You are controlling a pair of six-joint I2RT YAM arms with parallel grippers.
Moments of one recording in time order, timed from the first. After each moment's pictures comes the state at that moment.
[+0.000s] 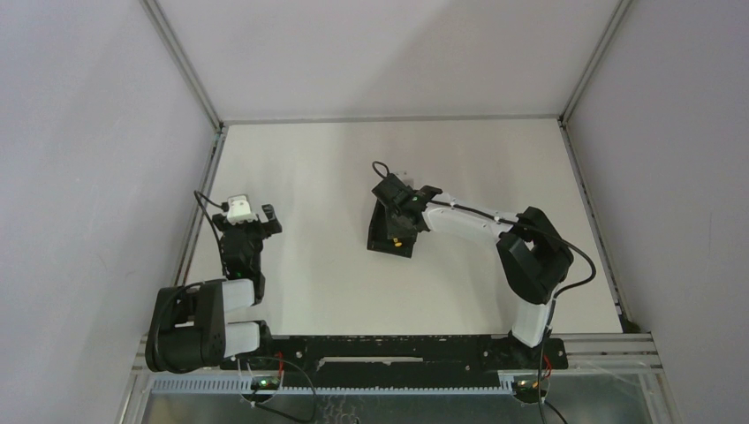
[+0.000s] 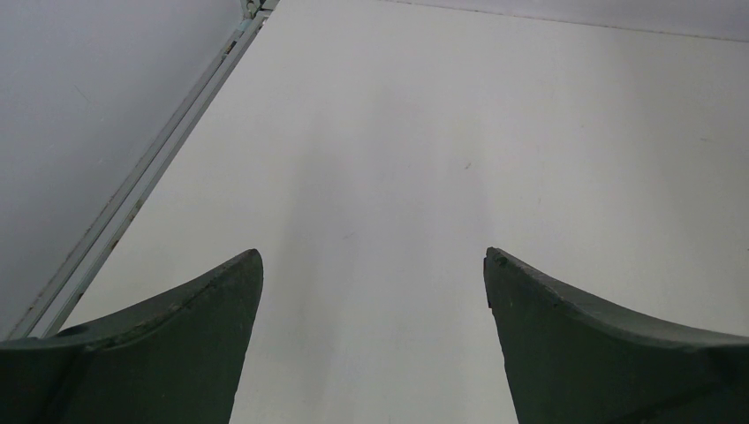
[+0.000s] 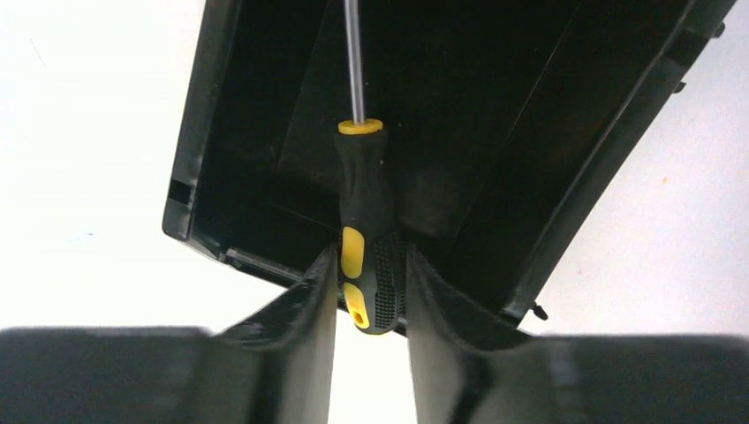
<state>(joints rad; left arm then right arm) 0.08 1.27 0.15 1.05 -0.10 -0.03 0.81 1.82 1.32 -0.62 0.22 0.62</state>
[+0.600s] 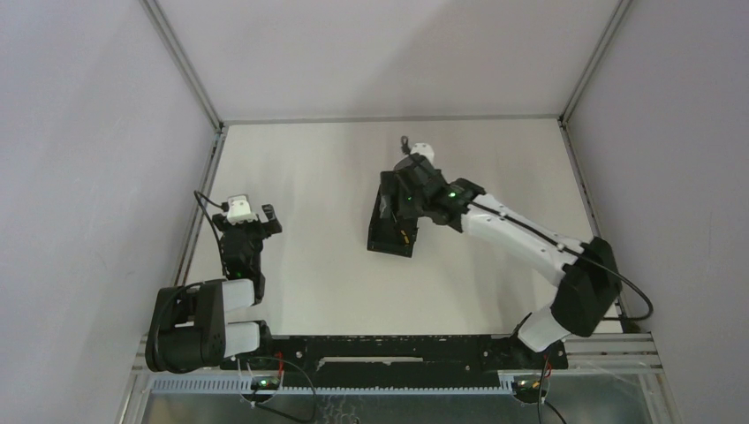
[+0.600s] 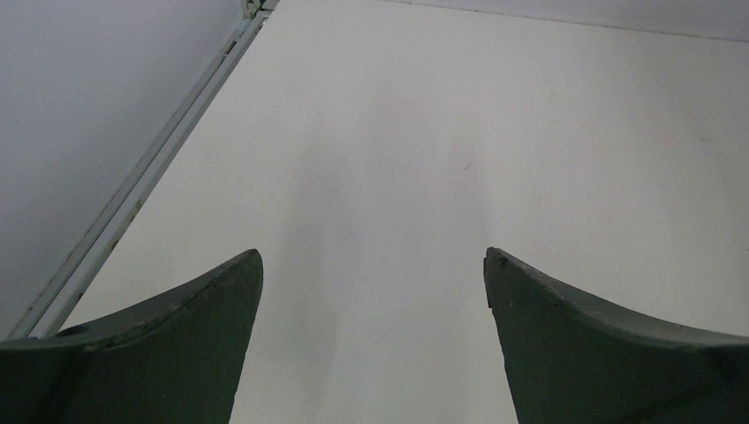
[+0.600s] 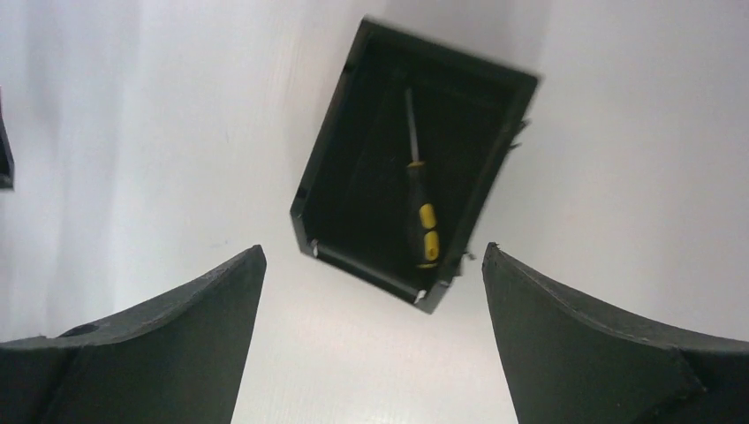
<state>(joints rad) 0.08 1.27 0.15 1.05 -0.10 -0.03 0.77 1.52 1.32 -0.60 0.26 0.57</state>
